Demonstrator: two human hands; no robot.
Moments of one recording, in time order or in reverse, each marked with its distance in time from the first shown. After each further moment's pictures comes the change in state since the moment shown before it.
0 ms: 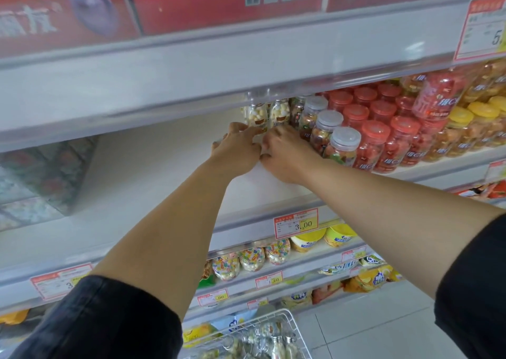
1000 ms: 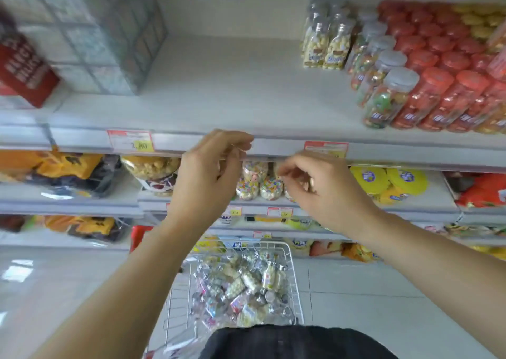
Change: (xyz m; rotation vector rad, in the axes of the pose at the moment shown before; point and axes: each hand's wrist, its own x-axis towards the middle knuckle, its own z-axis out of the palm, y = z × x) left_hand -0.244 -0.035 0.031 -0.485 0.610 0.109; right_hand -0.175 -0.020 0.044 0.465 0.133 -0.517
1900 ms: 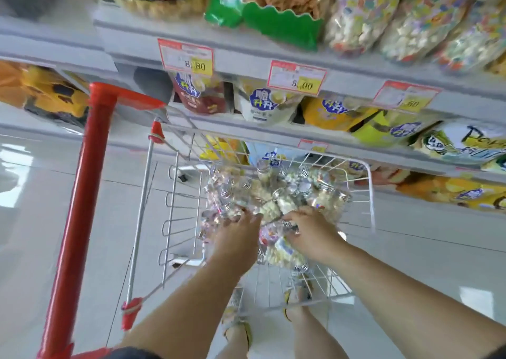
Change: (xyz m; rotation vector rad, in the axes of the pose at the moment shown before) left_hand -0.314 -0.336 0.150 0.689 -1.017 -0.578; right_hand -0.193 0.181 0.380 -0.204 -0.922 0.695
